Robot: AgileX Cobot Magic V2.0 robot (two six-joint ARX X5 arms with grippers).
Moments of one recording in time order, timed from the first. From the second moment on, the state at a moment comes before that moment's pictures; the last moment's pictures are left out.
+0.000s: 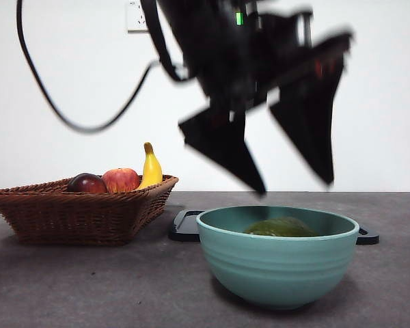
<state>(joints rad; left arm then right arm) -0.98 1.75 1.34 -0.62 0.15 -0.10 0.29 0.75 1.05 -1.16 -0.51 -0.03</state>
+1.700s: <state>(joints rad) -0.62 0.89 0.92 -0.91 0.44 -0.05 0.32 1.03 1.05 -1.10 -0.47 -0.03</state>
